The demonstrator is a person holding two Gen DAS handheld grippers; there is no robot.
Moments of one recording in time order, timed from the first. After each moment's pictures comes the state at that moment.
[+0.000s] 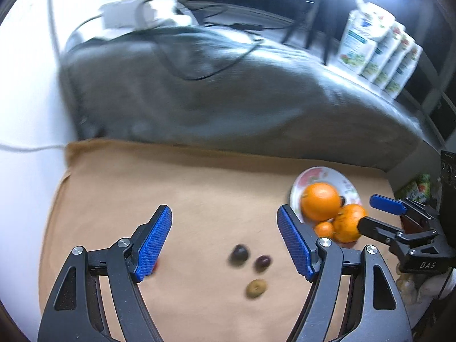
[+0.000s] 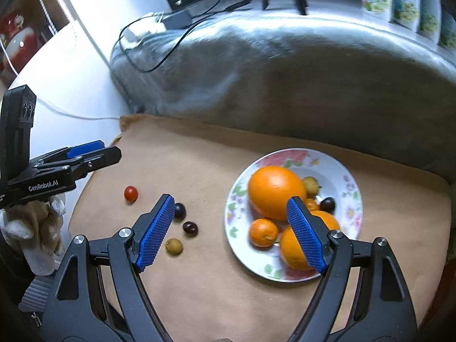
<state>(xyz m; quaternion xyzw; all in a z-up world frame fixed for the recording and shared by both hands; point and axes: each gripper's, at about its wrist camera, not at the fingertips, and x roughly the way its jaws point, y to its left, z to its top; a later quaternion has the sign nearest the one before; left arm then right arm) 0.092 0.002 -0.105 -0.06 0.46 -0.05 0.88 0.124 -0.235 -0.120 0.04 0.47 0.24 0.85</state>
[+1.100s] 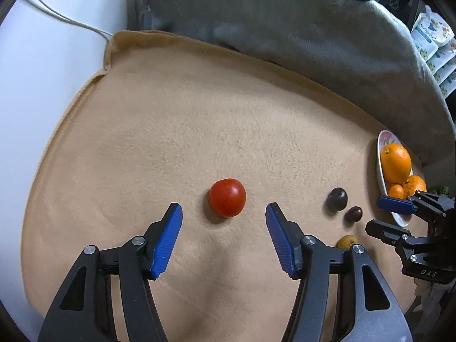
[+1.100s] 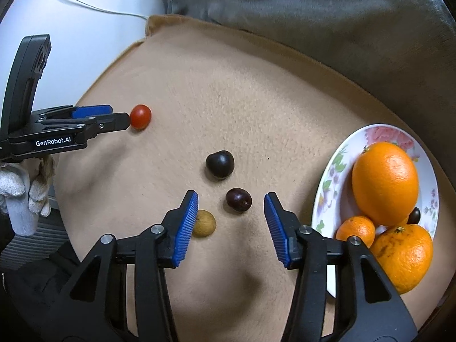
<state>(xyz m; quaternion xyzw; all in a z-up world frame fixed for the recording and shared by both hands) 0.068 0.089 -0.209 -0.12 0.55 0.01 0.83 0.126 -0.123 -0.205 -0.11 0.56 0.31 0.76</state>
